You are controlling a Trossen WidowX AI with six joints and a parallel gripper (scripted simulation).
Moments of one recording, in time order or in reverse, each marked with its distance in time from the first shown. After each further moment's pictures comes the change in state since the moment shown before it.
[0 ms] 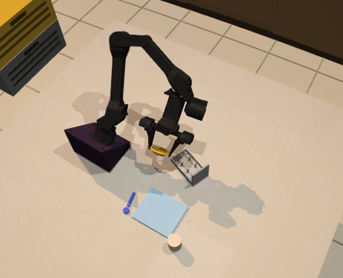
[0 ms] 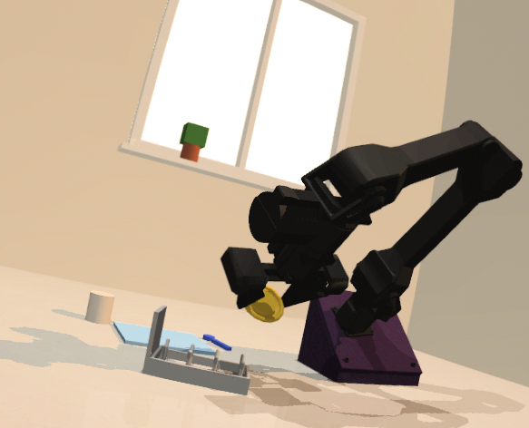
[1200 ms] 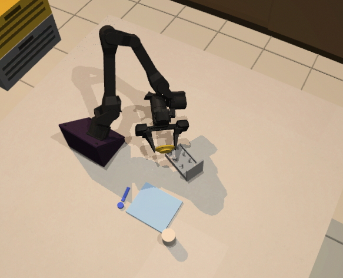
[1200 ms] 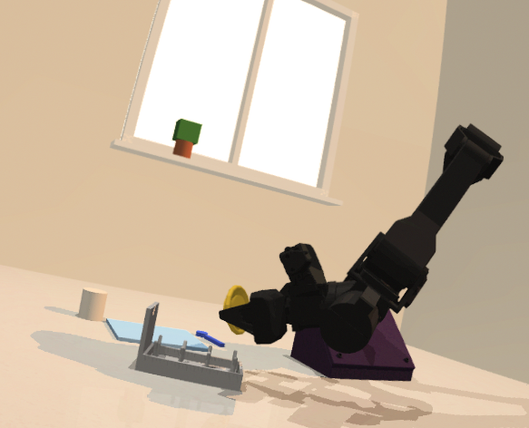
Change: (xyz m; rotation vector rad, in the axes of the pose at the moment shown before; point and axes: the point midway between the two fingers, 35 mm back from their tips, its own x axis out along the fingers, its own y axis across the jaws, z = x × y) arm 0.009 0.021 -0.030 -0.281 -0.546 0.481
